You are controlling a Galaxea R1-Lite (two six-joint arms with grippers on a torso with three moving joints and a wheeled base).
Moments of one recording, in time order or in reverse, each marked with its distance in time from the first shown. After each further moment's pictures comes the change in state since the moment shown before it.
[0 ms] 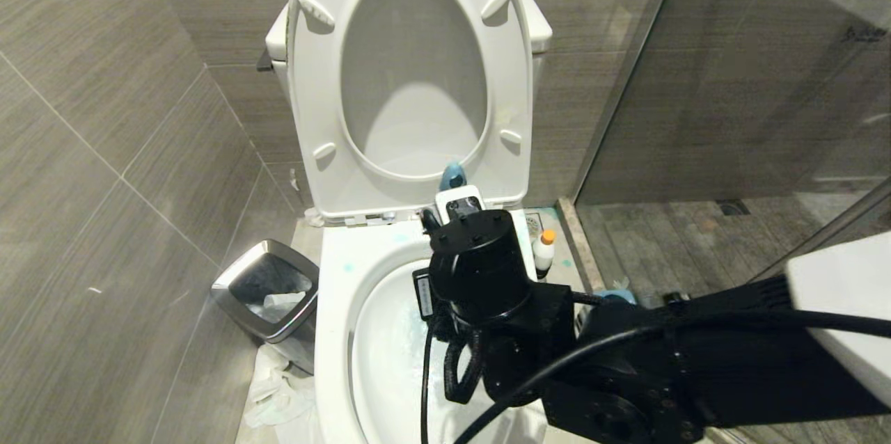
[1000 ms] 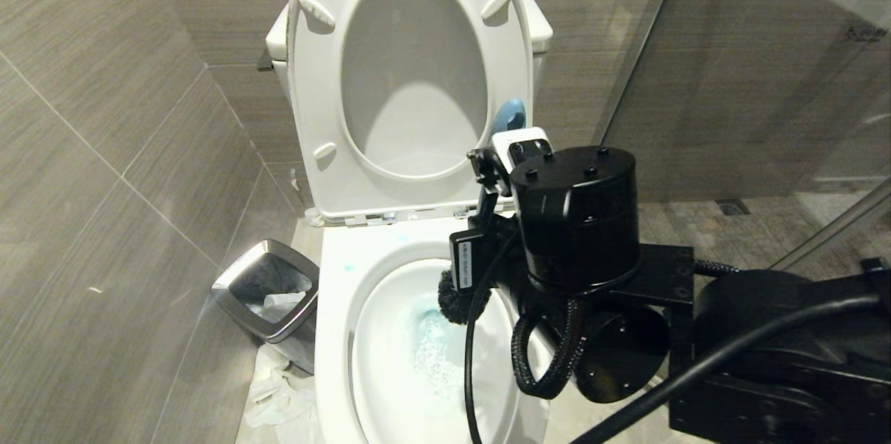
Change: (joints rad) left arm 0.000 0.000 0.000 0.000 0.000 0.001; right arm 0.007 -0.212 0.057 0.091 -0.004 0.012
